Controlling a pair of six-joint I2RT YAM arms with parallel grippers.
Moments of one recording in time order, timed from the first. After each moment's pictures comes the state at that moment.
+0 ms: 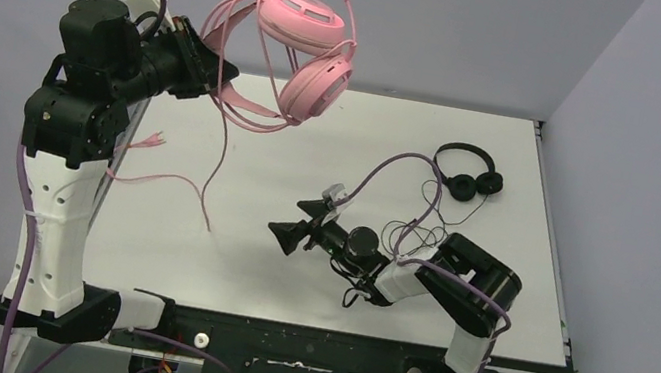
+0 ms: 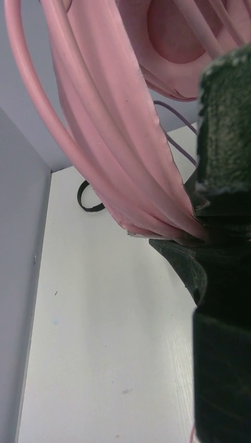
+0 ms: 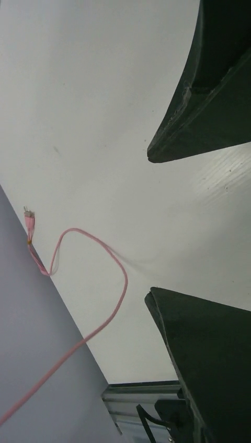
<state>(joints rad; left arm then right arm) -0.15 1.30 2.01 -0.95 0.35 -0.55 0.96 1.85 0.58 1.31 -0.03 0.28</state>
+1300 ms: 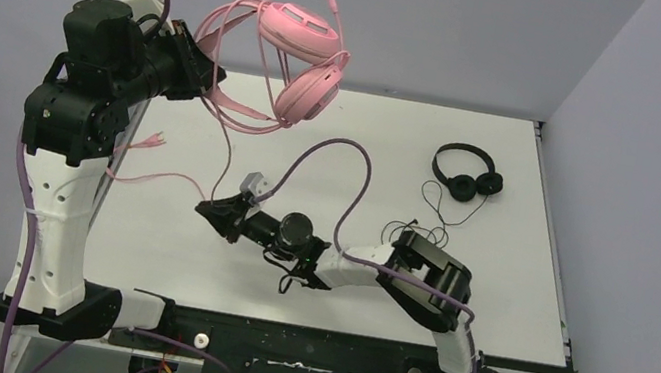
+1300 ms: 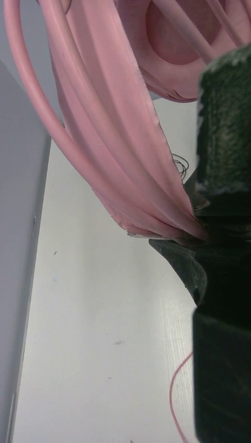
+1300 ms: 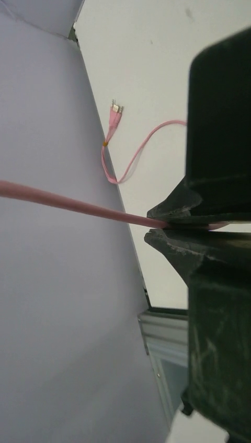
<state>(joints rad) -0.15 1.31 2.03 -1.03 0.24 -0.45 1.17 2.09 1.18 1.18 -0.10 0.16</state>
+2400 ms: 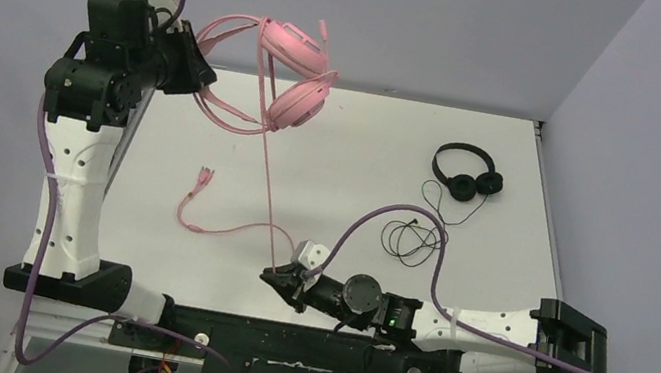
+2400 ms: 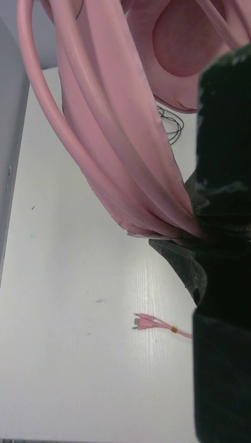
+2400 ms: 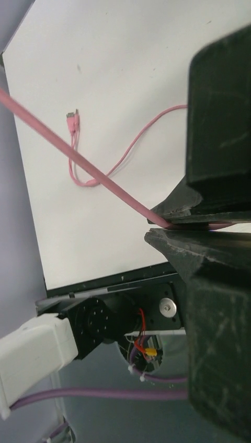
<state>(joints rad) -0.10 1.43 2.07 -1.12 0.14 -0.32 1.40 1.26 0.57 0.64 0.11 0.02</state>
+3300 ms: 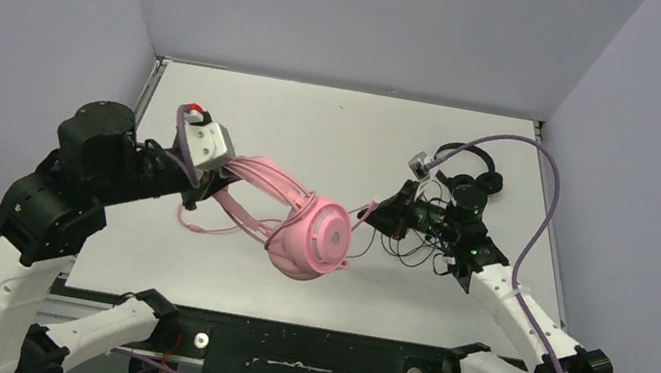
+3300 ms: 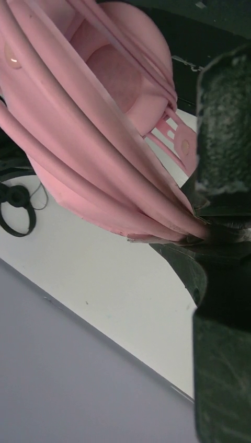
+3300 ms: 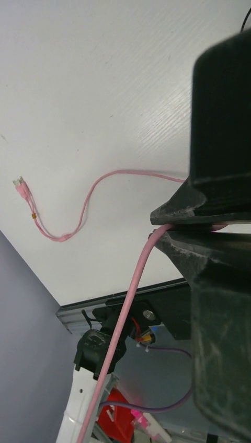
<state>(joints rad) -0.49 0.93 1.63 -1.00 0.48 0.33 0.40 1.09 0.60 0.29 -0.84 0.31</state>
